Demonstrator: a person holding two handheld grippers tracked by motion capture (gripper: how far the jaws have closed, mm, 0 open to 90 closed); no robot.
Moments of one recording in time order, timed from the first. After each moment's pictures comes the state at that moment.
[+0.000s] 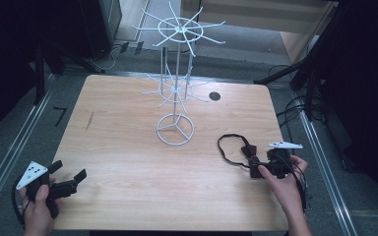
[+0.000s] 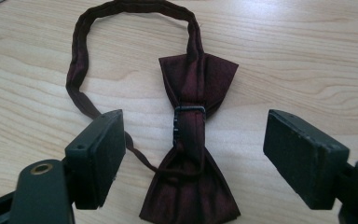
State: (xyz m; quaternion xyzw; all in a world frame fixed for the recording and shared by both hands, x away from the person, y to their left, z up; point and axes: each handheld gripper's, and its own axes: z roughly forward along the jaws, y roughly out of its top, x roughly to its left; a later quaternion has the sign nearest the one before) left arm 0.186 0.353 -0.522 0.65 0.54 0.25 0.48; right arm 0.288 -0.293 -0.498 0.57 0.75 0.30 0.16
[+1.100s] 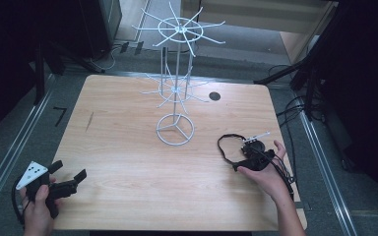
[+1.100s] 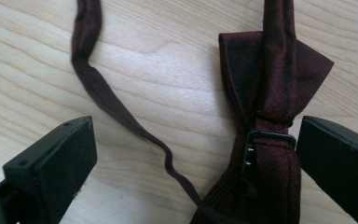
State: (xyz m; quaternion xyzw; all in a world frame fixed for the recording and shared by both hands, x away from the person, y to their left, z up) left arm 0.186 0.354 -0.522 0.65 0.54 0.24 0.48; right arm 0.321 -0.244 -0.515 0.54 0.82 0.16 0.12
